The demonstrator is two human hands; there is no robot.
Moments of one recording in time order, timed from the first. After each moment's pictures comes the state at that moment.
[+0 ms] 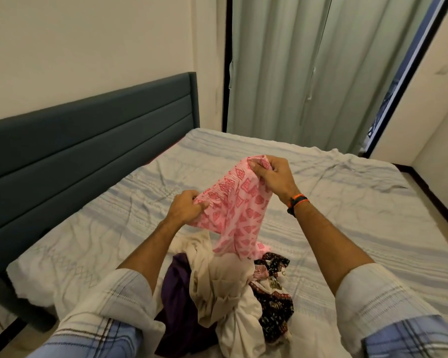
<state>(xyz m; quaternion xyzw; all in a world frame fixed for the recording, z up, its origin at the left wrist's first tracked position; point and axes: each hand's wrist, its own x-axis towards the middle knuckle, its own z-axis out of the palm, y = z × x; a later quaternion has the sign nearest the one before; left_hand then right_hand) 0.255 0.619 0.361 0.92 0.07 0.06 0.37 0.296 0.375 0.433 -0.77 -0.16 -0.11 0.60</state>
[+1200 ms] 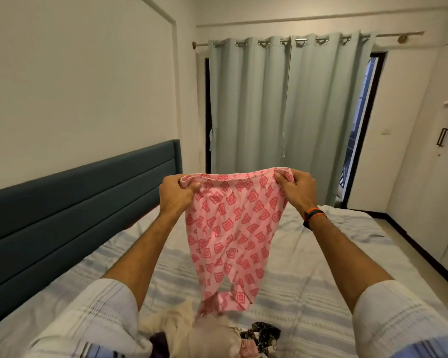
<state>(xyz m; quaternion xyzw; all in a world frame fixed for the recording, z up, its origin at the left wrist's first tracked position) 0.285 0.560 0.556 0.80 0.03 0.30 0.51 0.311 0.280 0.563 -0.80 -0.03 -0.33 0.50</state>
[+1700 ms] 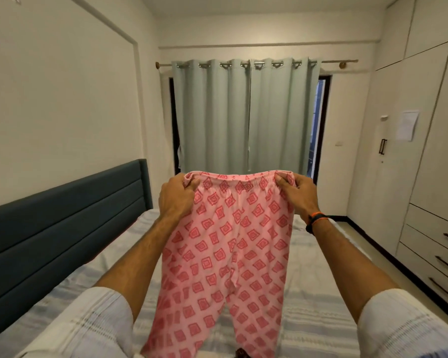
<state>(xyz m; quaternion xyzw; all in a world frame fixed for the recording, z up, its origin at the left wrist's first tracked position) 0.331 0.510 0.597 0.83 -0.07 0.30 0.46 0.310 0.223 0.593 -0.77 0.00 -0.37 0.52</state>
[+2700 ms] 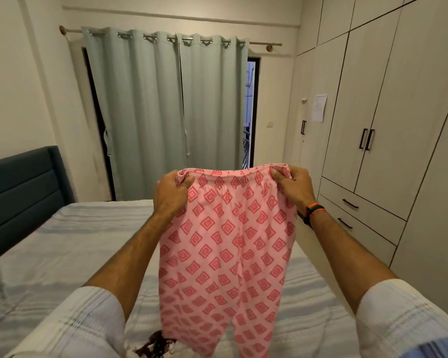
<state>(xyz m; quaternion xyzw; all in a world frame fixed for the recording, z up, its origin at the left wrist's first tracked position) 0.285 0.221 0.571 0.81 -0.17 0.20 0.53 0.204 -0.058 0.576 -0.77 0.08 -0.37 0.52</state>
